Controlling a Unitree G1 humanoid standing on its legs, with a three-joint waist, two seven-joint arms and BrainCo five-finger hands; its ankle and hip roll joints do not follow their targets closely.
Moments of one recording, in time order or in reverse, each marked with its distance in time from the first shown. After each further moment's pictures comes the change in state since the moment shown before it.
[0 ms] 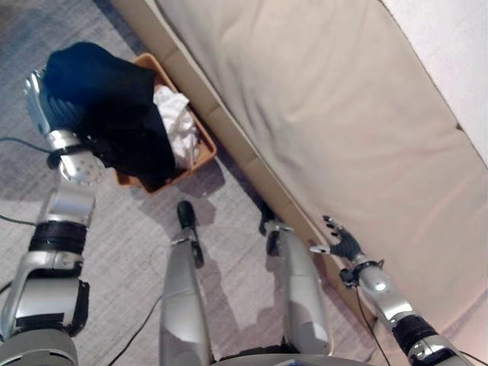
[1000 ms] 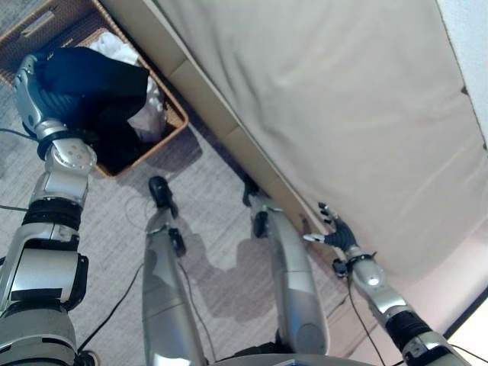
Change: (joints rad) left arm -0.169 0.026 -0.102 0.295 -0.049 0.015 -0.011; right arm -0.006 0.013 0.007 -0.074 0.054 -0.049 -0.036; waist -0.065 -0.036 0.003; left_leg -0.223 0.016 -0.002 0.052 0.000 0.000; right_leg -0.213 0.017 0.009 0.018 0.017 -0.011
